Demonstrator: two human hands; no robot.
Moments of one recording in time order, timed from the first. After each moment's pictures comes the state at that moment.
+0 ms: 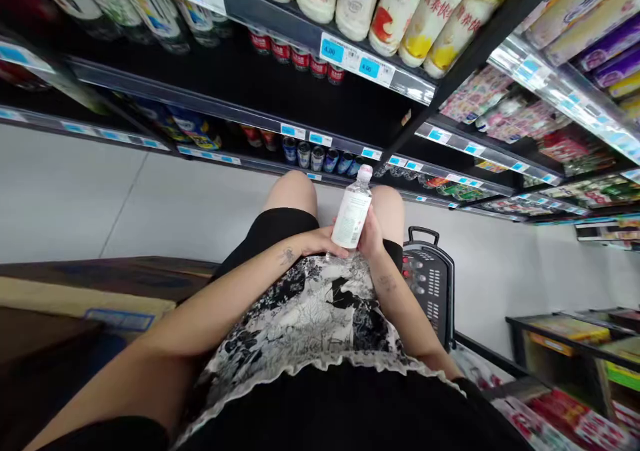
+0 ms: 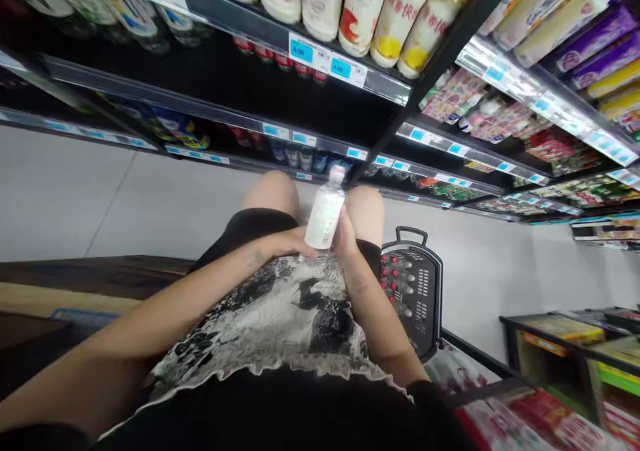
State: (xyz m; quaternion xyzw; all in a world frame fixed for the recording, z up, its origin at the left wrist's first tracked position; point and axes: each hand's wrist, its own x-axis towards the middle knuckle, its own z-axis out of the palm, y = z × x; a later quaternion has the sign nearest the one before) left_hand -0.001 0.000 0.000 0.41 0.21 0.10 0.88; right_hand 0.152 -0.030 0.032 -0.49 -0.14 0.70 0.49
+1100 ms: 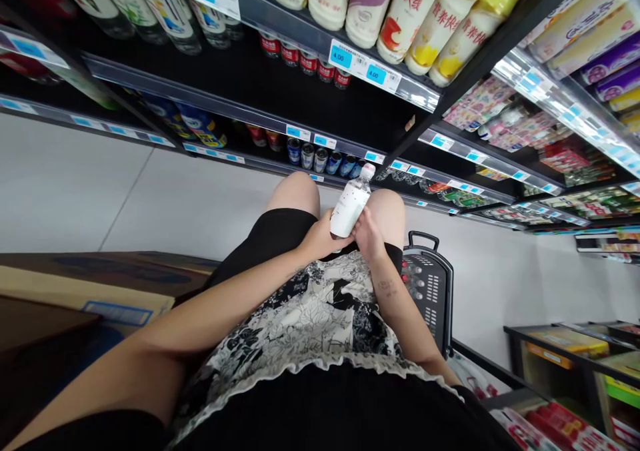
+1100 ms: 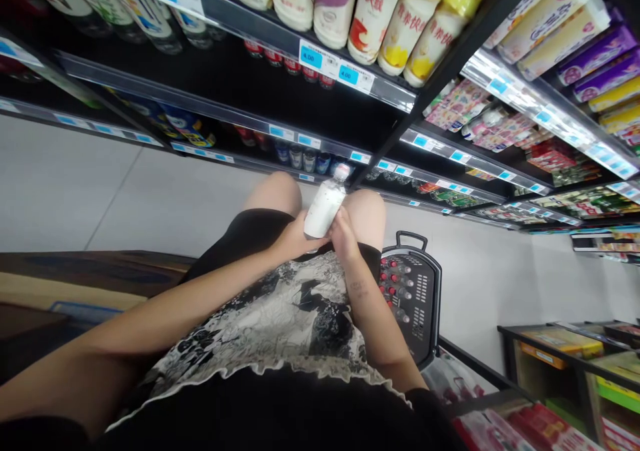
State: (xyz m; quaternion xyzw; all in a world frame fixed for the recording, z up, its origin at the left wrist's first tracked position) left_hand 0.005 -0.022 0.012 0.63 0.48 0.27 0.54; right_hand 0.156 -0.035 0.029 -0.45 -0.22 0.66 0.55
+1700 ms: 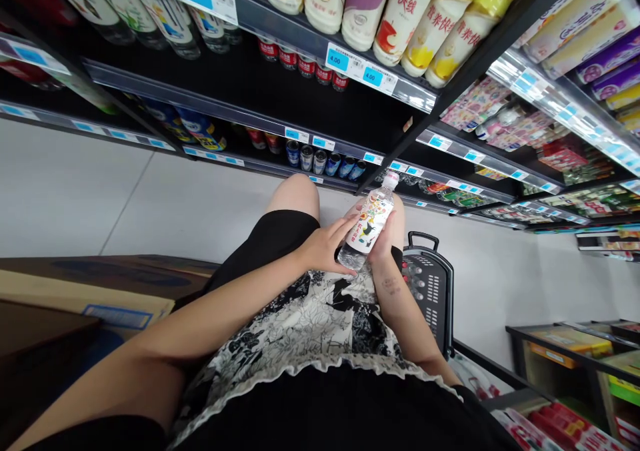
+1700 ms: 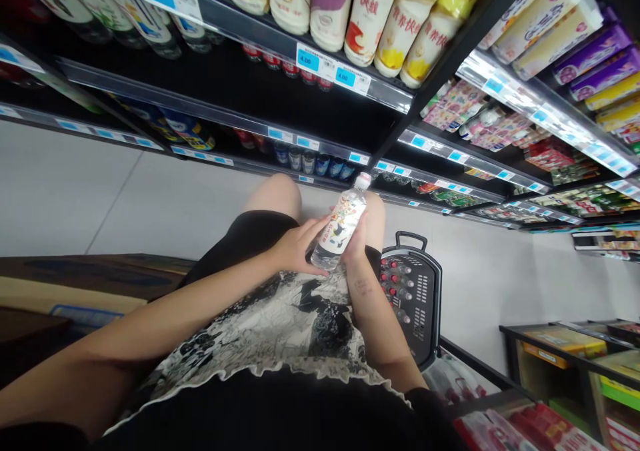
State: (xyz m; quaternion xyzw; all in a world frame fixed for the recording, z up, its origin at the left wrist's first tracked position) left_hand -0.004 -0.022 0.016 0.83 0.26 0.28 0.41; right_hand 0.170 -0.035 0.034 -0.45 -0.16 0.64 0.60
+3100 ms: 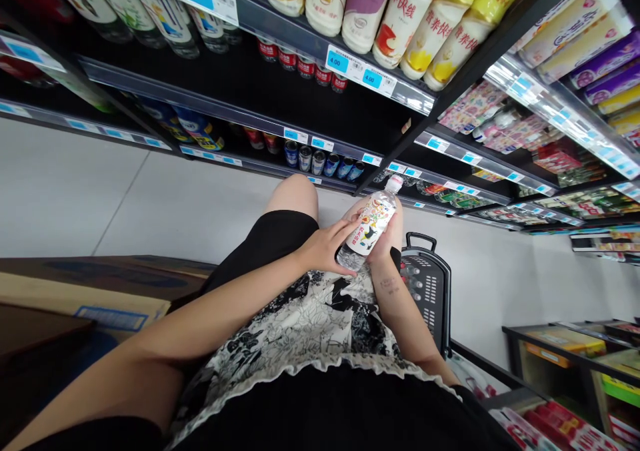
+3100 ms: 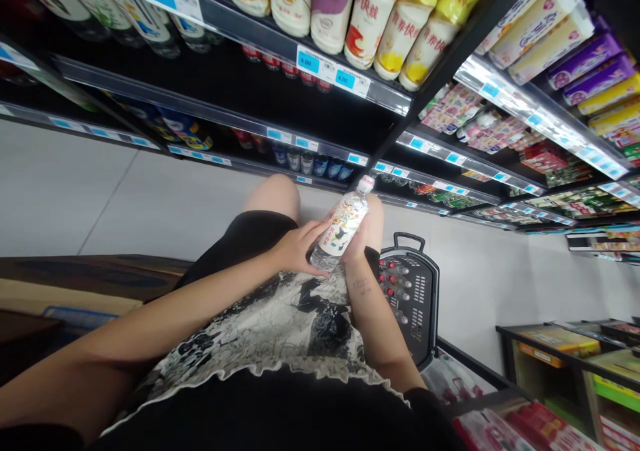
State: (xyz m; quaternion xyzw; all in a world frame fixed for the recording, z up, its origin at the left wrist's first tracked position) left_hand 0.000 -0.024 0.009 0.84 0.25 0.28 0.39; right_hand 0.169 -0.034 0.041 -0.48 -0.17 0.65 0.56
